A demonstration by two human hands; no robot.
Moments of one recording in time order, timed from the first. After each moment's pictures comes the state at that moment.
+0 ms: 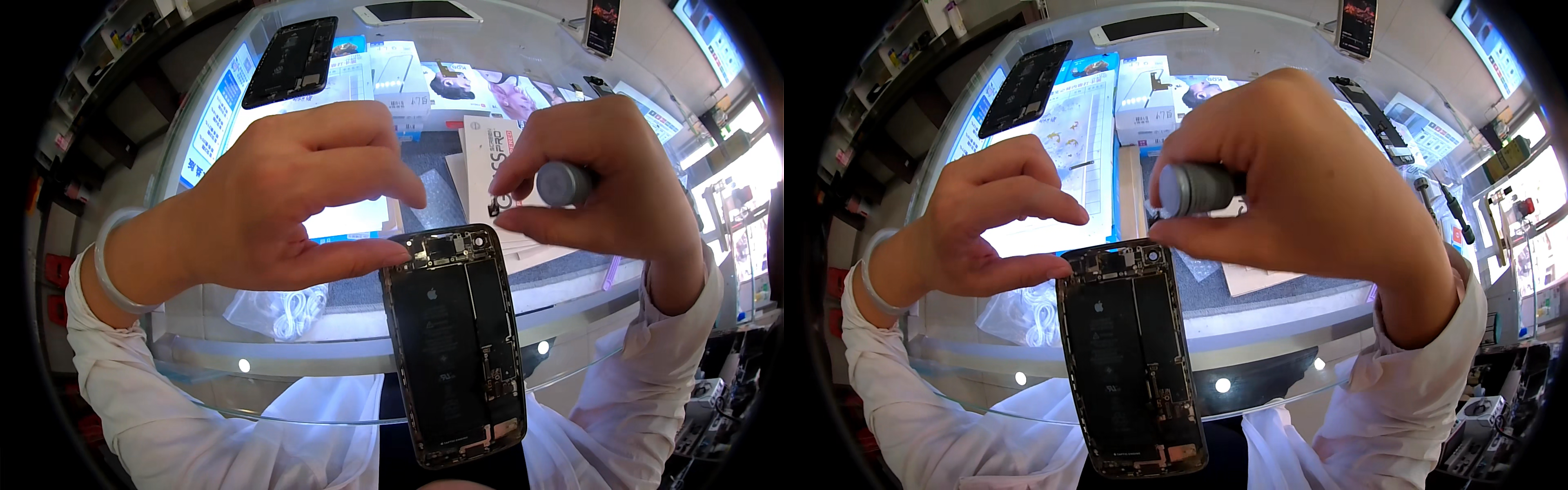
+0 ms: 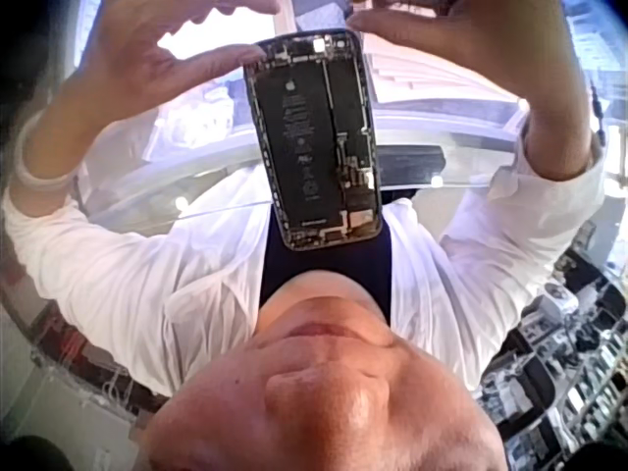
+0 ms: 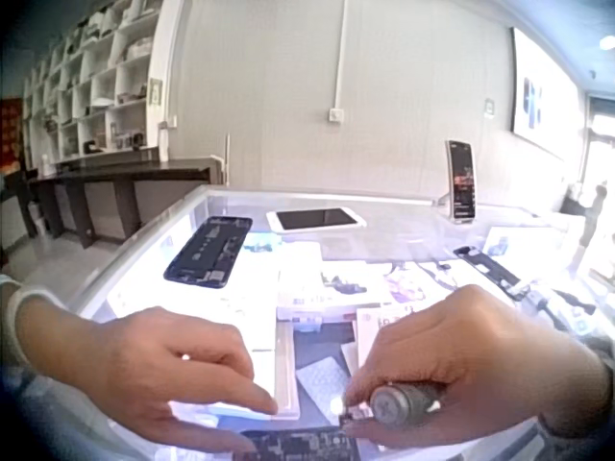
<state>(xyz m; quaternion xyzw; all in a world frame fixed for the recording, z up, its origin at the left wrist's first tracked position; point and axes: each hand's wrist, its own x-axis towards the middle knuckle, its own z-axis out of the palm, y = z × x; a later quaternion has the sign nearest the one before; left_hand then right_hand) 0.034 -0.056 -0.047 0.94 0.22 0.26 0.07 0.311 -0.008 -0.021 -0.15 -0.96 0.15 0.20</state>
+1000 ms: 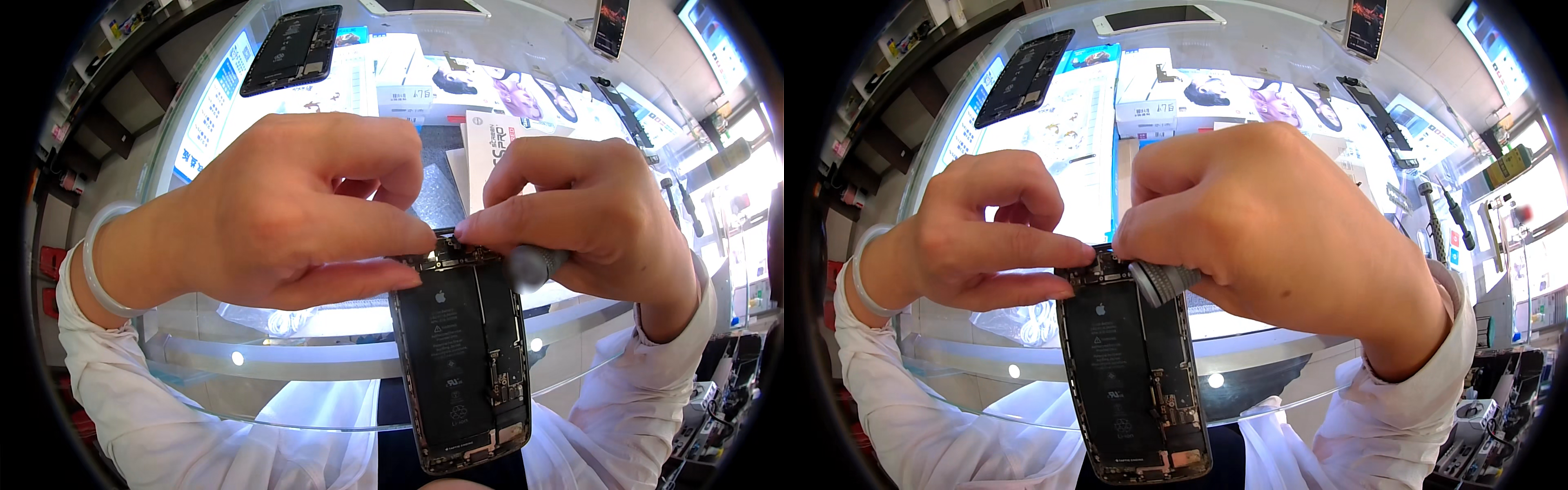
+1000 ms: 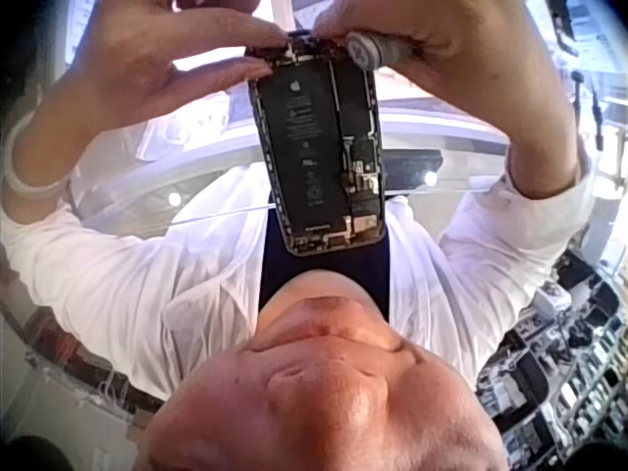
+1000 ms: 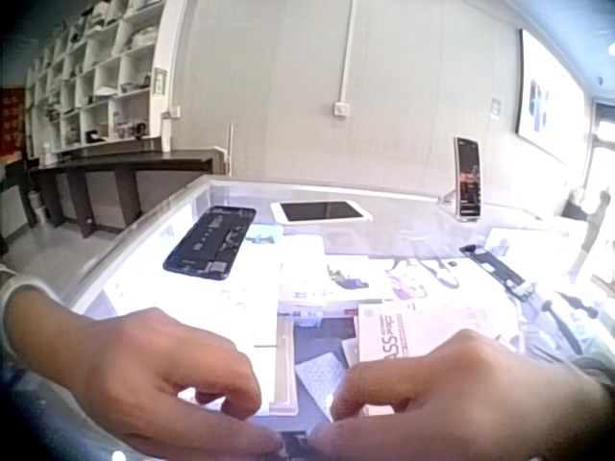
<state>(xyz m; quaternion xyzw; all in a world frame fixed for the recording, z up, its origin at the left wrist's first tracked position) 0.037 -0.057 -0.044 0.96 0.15 0.23 0.04 0.297 -0.029 -0.030 -0.12 -0.97 0.13 0.18</state>
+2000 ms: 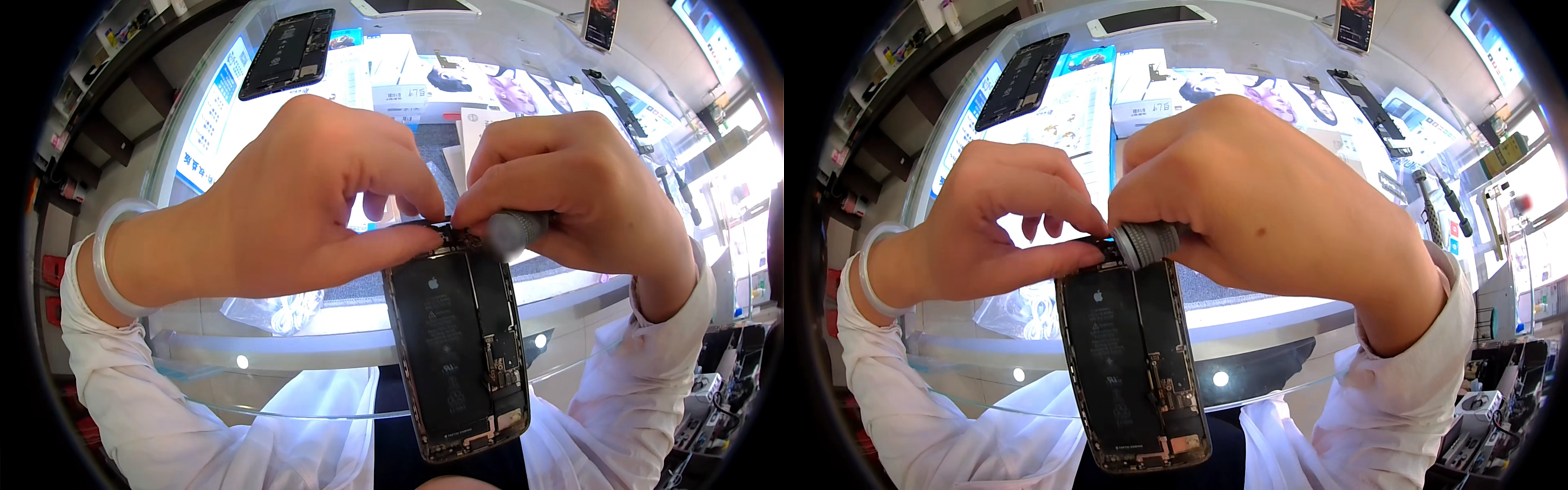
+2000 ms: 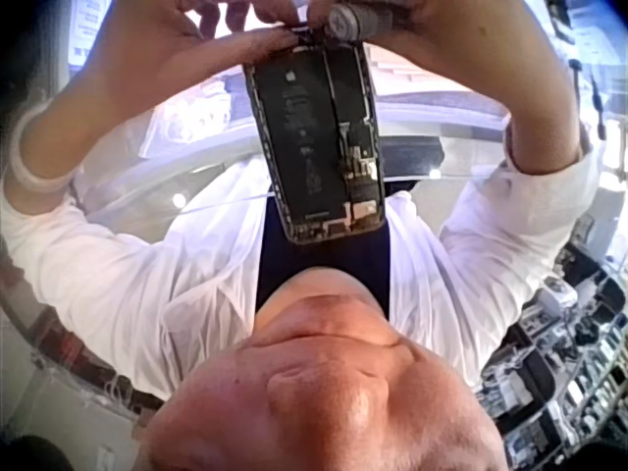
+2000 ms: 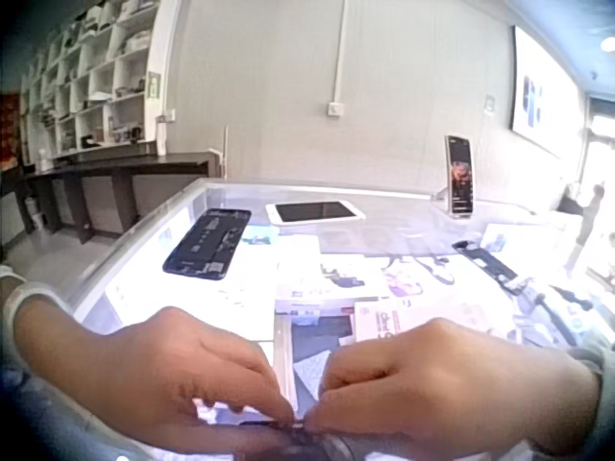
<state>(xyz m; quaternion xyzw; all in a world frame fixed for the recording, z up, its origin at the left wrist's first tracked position) 0.056 -0.061 -0.050 0.90 0.27 0.28 0.19 0.296 -0.018 -0.026 -0.10 -0.97 0.13 0.16</state>
